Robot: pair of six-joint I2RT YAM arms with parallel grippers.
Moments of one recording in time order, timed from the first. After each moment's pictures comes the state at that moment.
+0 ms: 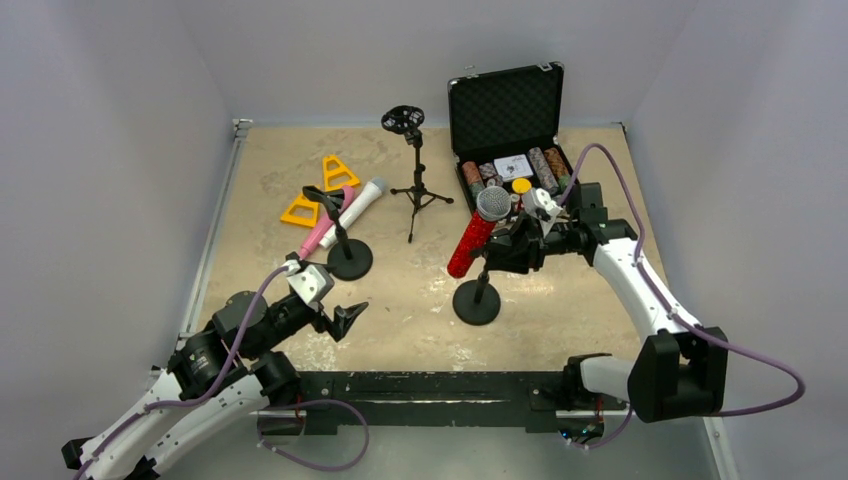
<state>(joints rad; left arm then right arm) -0.89 0.26 0.61 -0.52 -0.08 0.06 0.12 1.23 0.90 -0.63 -1.50 -0.80</state>
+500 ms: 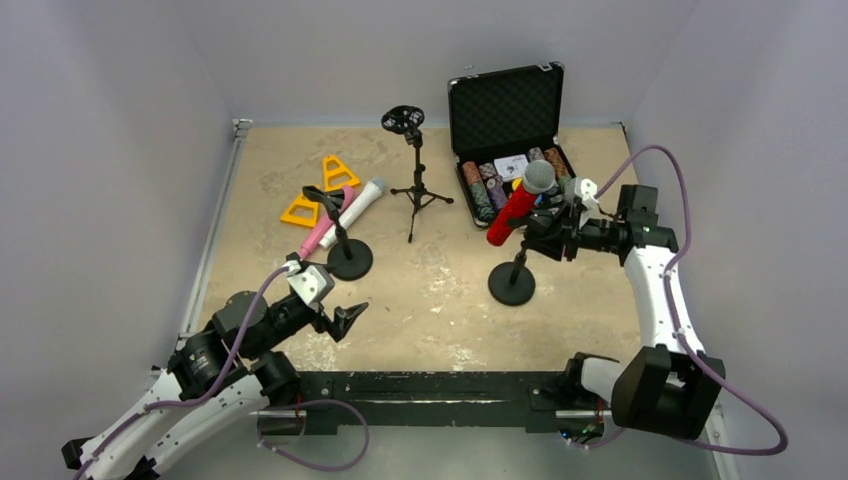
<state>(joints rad) -0.89 0.26 0.61 -0.52 -0.07 0.07 -0.16 1.16 0.94 -0.76 -1.38 -0.87</state>
